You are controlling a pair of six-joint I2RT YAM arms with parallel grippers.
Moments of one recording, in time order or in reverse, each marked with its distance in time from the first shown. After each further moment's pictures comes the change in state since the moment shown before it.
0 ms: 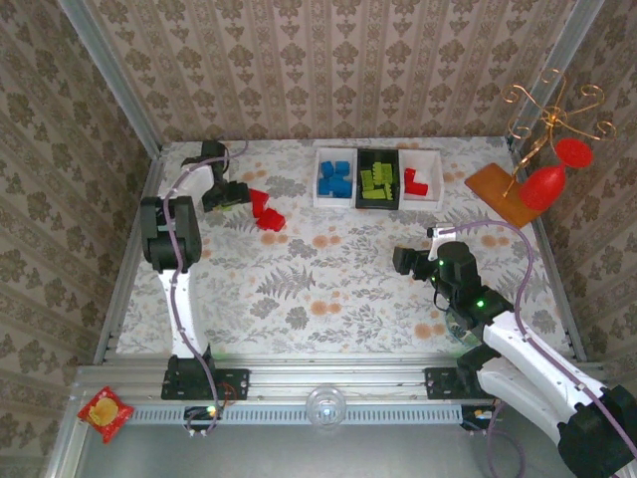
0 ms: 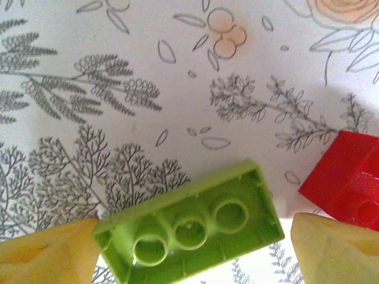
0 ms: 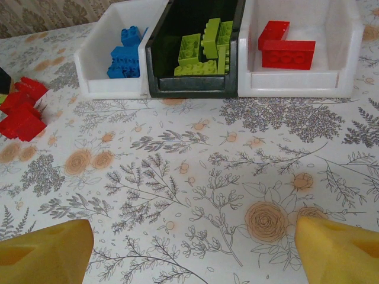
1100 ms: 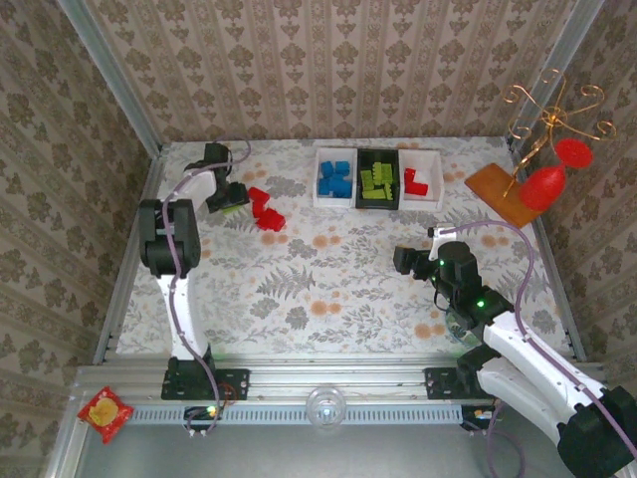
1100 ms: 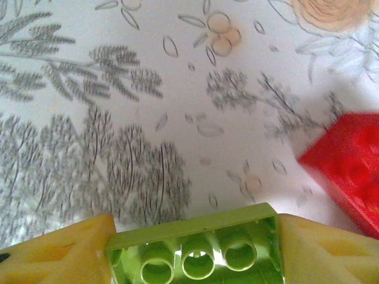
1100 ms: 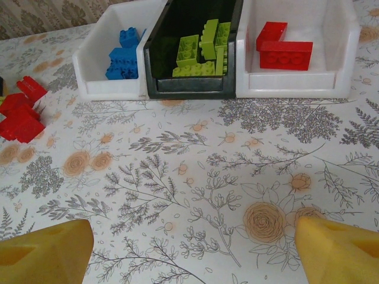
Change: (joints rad) left arm -0.029 -0.132 -0.189 0.139 -0.048 -0.069; right arm -0.005 -0.005 0.000 -0.001 0.000 0.000
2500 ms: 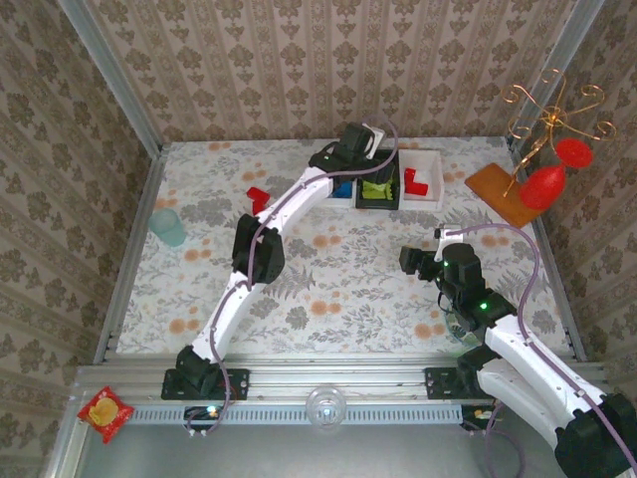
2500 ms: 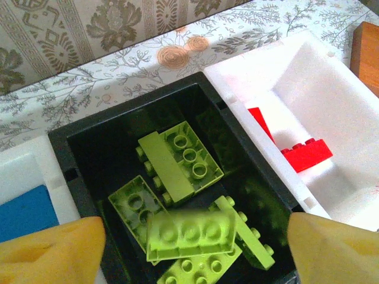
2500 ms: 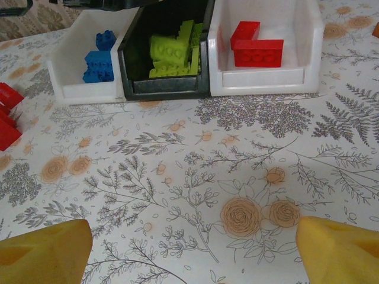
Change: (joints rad) left arm -0.614 0.455 0.937 0.033 0.071 0.156; right arm -0.040 -0.027 -0.020 -0.019 0.023 0.003
